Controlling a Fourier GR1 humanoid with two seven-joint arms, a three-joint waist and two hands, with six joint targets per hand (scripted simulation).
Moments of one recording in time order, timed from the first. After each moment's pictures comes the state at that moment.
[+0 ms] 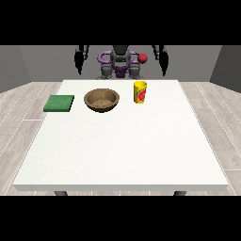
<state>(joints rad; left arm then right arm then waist) 0.00 0.08 0.00 -1.58 -0.04 0.01 0.01 -0.02 -0.07 0.01 -1.56 0.01 0.01 -0.04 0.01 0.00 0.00</state>
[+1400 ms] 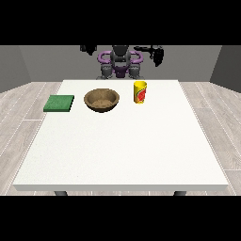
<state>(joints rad) -0.28 0.02 0.02 -1.57 0.13 0.06 -0.12 -0.38 -0.03 0.15 -1.72 0.00 -0.32 0.15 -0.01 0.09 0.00</state>
